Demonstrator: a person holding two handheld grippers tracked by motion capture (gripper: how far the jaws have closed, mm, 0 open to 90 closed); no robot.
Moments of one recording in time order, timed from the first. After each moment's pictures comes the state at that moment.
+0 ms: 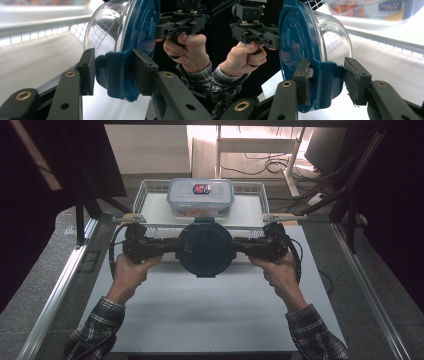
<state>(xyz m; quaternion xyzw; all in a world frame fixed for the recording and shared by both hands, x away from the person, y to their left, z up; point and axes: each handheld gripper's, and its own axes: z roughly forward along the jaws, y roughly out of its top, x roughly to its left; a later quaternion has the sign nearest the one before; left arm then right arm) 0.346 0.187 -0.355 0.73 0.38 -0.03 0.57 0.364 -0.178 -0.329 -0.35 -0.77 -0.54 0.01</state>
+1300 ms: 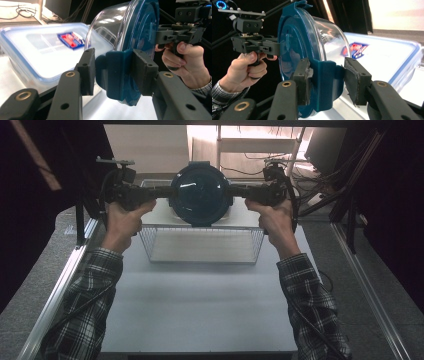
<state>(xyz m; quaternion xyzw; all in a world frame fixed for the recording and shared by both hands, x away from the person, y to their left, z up) 0.413 0.208 -0.264 0.70 0.39 0.01 0.60 0.440 -0.157 -0.242 -0.34 -0.74 -0.58 -0.01</state>
